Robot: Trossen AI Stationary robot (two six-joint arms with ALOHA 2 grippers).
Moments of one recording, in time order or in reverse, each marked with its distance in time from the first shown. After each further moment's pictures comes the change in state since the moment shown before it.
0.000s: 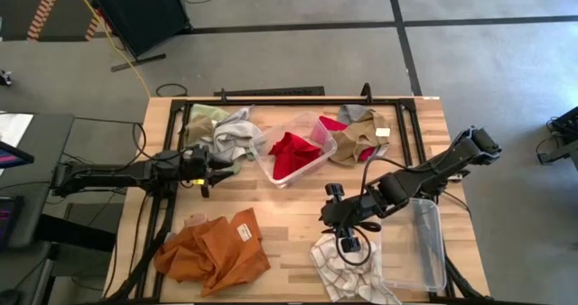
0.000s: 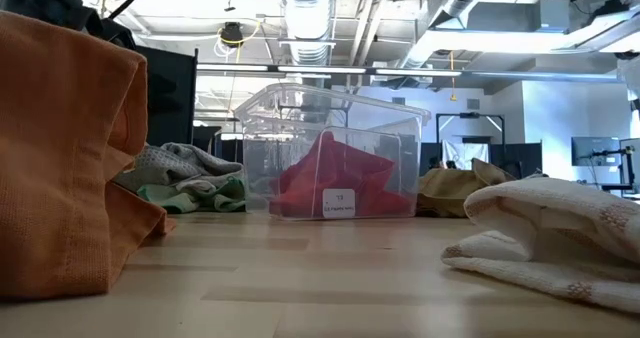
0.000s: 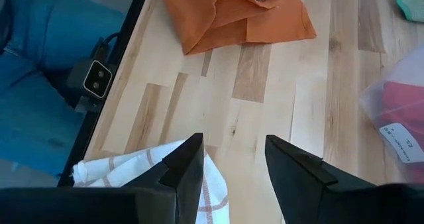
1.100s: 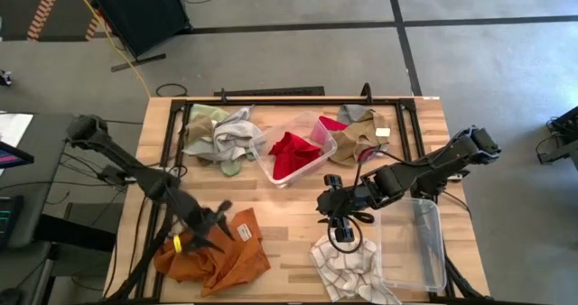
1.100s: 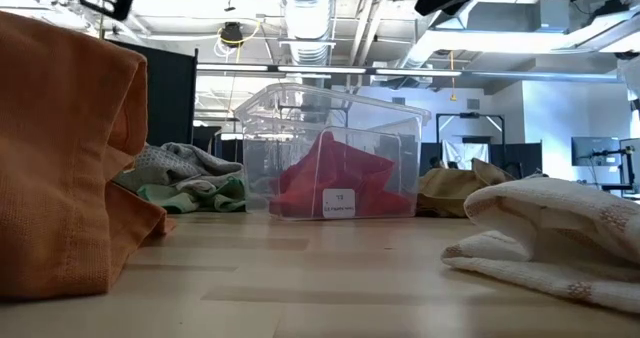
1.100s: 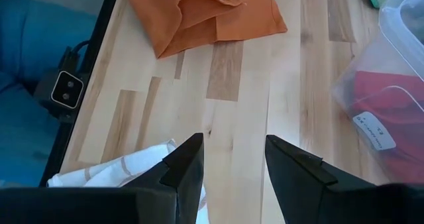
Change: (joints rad) left arm -0.709 0.693 0.523 -0.100 0.109 0.337; right arm -0.077 0.000 0.000 -0.014 0.000 0.008
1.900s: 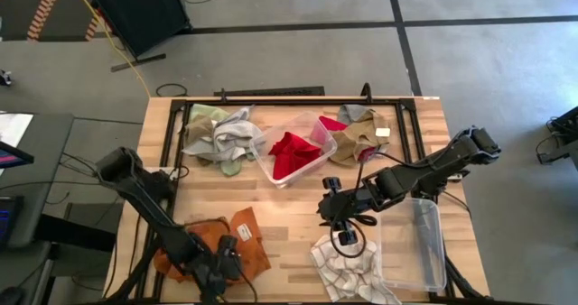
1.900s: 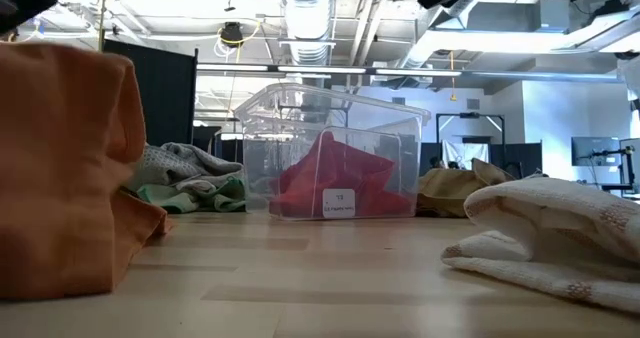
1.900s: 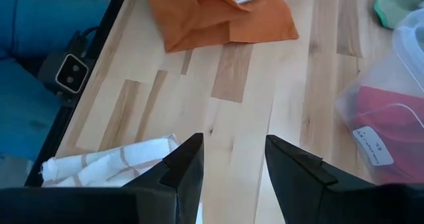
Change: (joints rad) left arm -0.245 0.697 0.611 -0.622 -0.247 -0.601; right arm 0.028 0.000 0.000 0.004 0.000 -0.095
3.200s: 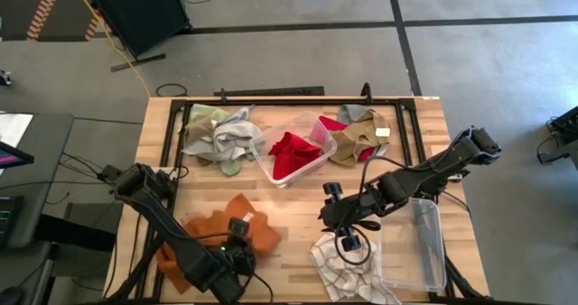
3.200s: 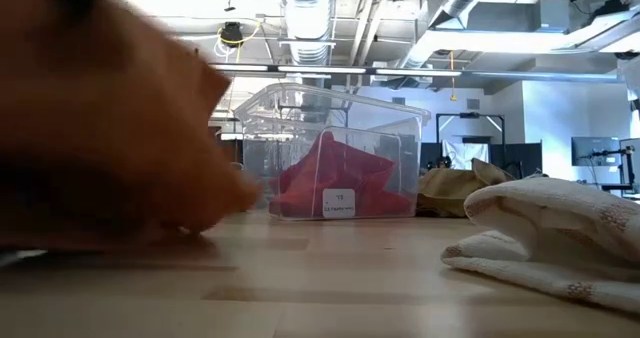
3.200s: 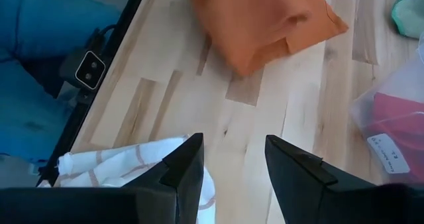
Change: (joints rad) left arm 0.052 0.201 0.487 -0.692 -0.455 0.207; right arm 0.043 0.000 0.000 0.008 0.000 0.008
